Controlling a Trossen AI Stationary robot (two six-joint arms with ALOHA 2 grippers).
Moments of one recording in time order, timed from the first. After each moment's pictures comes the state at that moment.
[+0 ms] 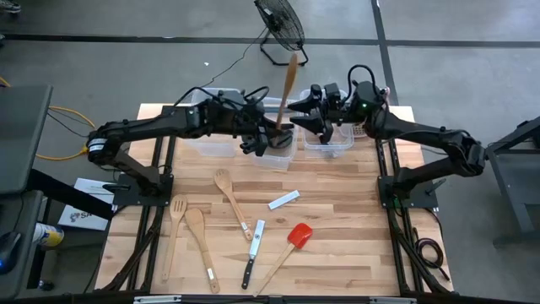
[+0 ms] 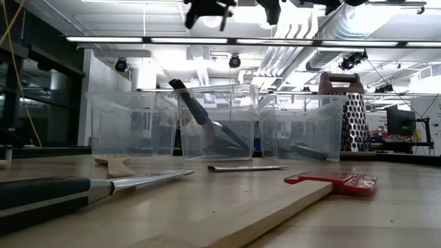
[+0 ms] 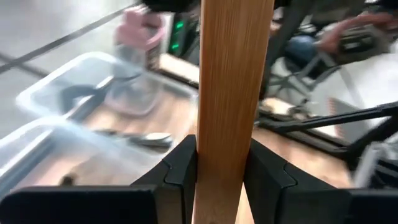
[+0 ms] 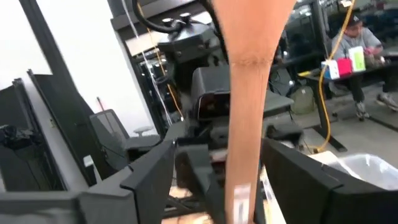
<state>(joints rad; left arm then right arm) 0.23 1.44 1.44 -0.30 0.05 -0.27 -0.44 1.28 1.05 0.42 -0.53 0.39</state>
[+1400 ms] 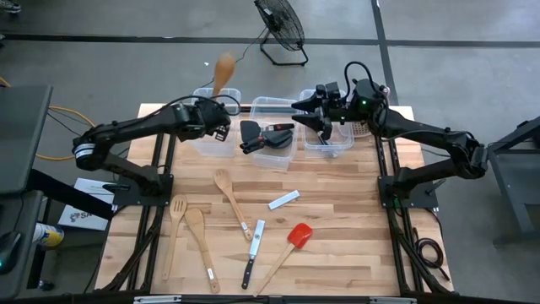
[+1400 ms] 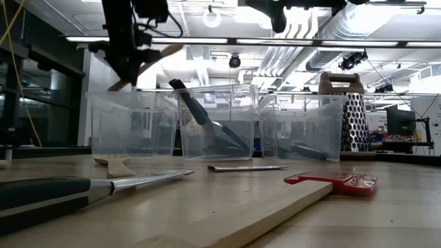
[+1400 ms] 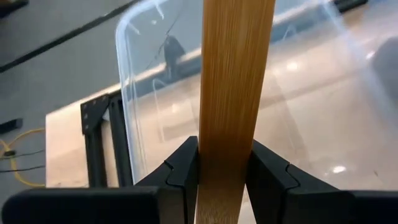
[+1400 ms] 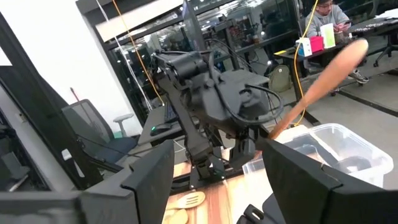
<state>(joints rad) 0.40 1.31 1.21 -1.11 -0.65 -0.71 -0.47 1.25 1.05 0.27 -0.49 0.37</state>
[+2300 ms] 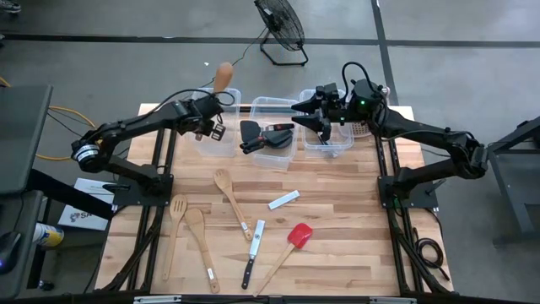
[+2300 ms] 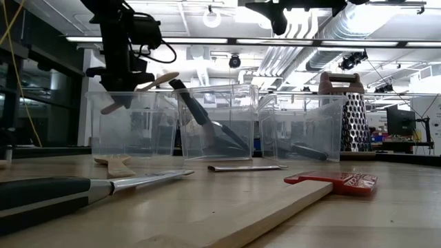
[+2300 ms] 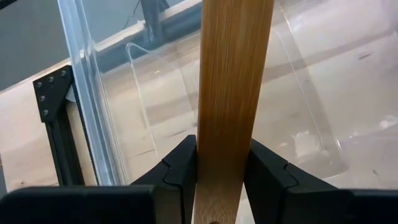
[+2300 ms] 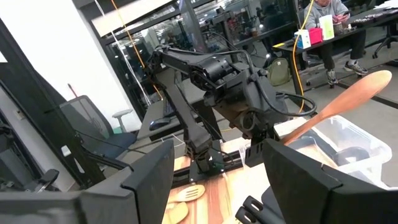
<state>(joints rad) 0.62 1.31 1.04 -0.92 -0.43 -0.49 -0.47 1.25 1.05 0.23 -0.49 0.37</state>
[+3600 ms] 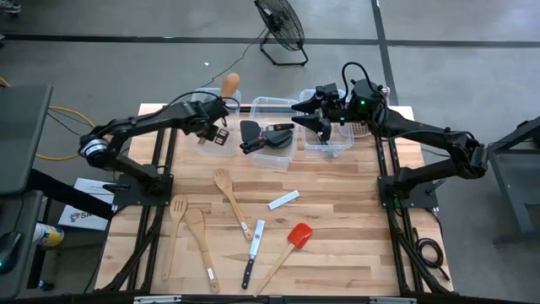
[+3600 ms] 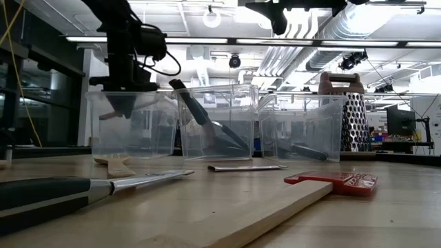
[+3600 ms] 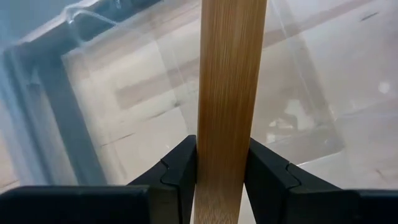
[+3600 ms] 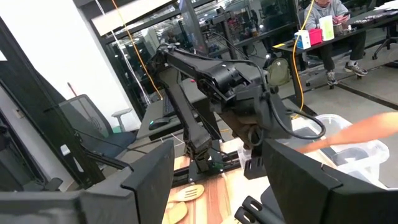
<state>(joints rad) 0.62 1.40 1.05 -0.93 -0.36 -0.50 -0.47 1.25 1.05 0.23 -0.49 0.36</state>
